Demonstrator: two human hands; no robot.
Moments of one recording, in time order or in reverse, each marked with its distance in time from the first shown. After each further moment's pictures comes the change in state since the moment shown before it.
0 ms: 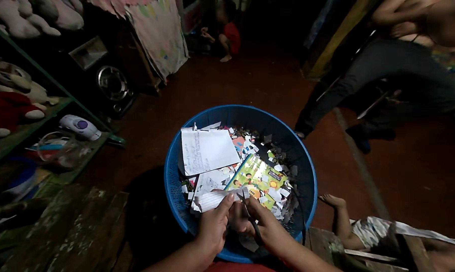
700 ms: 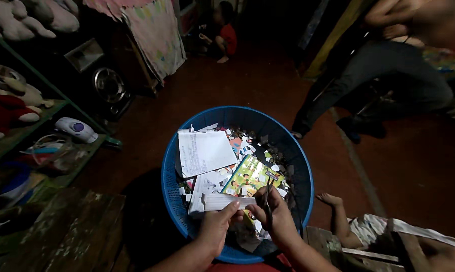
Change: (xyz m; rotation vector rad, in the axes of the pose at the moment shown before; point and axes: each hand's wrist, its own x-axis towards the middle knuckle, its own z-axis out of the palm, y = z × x) left_hand -0.005 0.004 0.004 0.063 -0.057 -0.139; right_hand 0.003 -0.006 -0.004 0.350 0.430 -0.097
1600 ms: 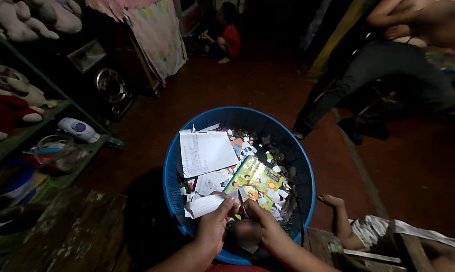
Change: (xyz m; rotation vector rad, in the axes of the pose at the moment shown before) left_hand 0.006 -0.001 -0.003 -0.036 0.072 0.107; right_hand -0.006 0.007 -0.002 -0.367 -0.406 0.108
